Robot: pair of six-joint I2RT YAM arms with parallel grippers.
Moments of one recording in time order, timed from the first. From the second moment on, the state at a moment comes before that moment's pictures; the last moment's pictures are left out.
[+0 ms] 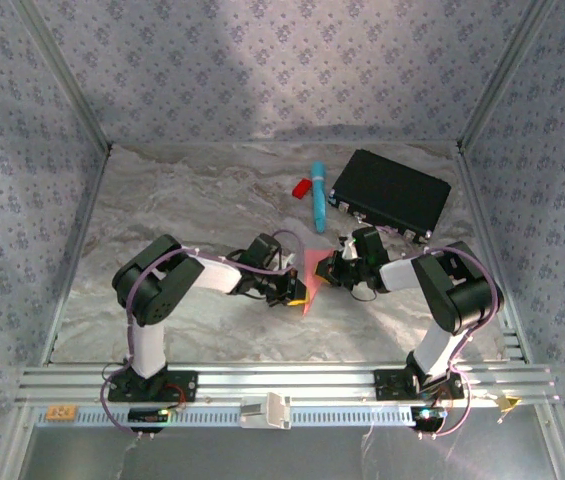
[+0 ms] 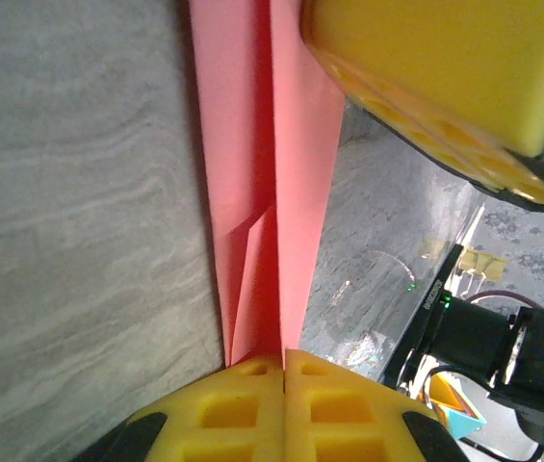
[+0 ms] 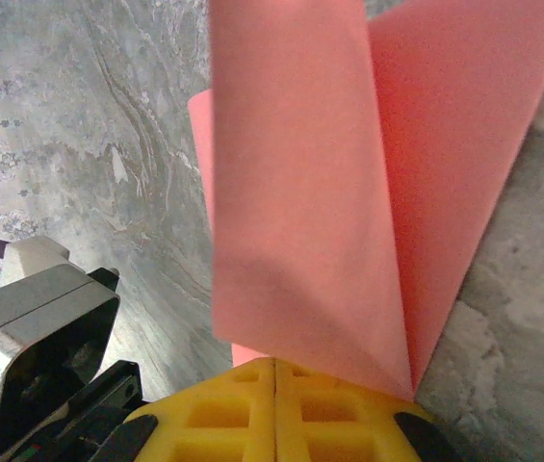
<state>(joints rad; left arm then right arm) -0.79 1.91 0.83 0.20 0.75 -0.95 0.38 1.70 0.56 0.31 -0.63 0.89</state>
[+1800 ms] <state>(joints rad) -0.86 1.84 0.82 0.05 0.67 -0.77 0.39 1.70 0.57 0.28 -0.61 0.89</state>
